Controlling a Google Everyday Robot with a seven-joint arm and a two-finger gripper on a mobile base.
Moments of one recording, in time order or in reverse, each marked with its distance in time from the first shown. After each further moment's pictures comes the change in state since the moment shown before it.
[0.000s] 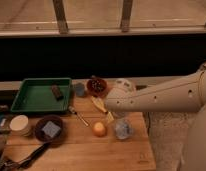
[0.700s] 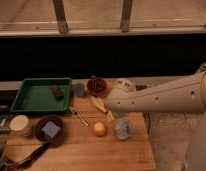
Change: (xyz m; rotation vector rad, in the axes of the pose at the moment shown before) arm -0.009 -0.007 -0.011 0.013 -0.048 0.020
